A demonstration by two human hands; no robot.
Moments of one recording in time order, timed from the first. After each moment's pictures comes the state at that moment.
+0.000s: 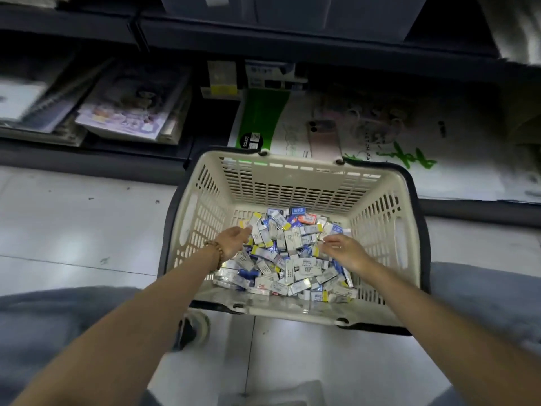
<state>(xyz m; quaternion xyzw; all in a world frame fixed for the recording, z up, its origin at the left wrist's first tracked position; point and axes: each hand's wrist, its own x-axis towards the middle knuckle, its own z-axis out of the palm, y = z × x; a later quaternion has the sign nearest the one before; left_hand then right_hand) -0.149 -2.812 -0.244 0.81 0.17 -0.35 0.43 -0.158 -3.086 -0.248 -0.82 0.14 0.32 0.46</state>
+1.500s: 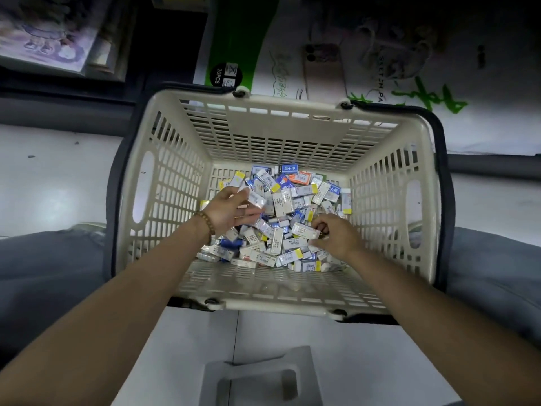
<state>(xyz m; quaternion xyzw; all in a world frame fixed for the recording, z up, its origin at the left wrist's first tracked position) -0.131 -2.850 -0.281 0.51 0.33 -0.31 0.73 -0.174 -3.100 -0.322 -0.89 0.06 0.30 0.33</state>
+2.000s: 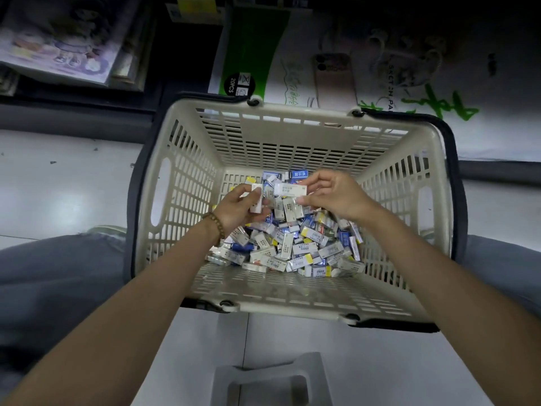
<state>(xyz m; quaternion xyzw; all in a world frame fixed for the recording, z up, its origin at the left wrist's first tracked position) -0.129 -2.847 -0.261 0.58 0.26 -0.29 0.72 -0.106 -3.059 -0.235 -0.77 0.04 0.30 0.57</state>
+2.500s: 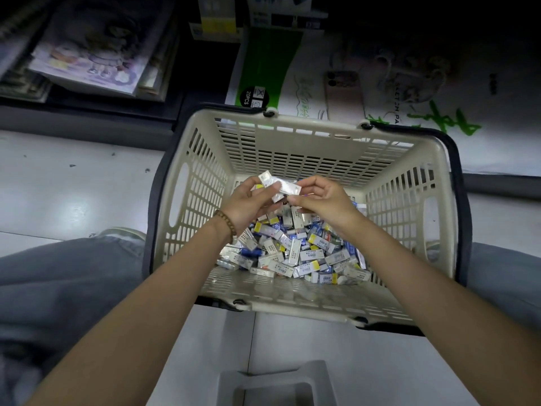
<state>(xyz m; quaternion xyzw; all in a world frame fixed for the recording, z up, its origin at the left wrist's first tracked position) -0.122 -2.846 -0.241 0.54 0.22 -0.25 0.77 -0.117 -3.019 -0.231 -0.70 0.10 0.25 0.67</state>
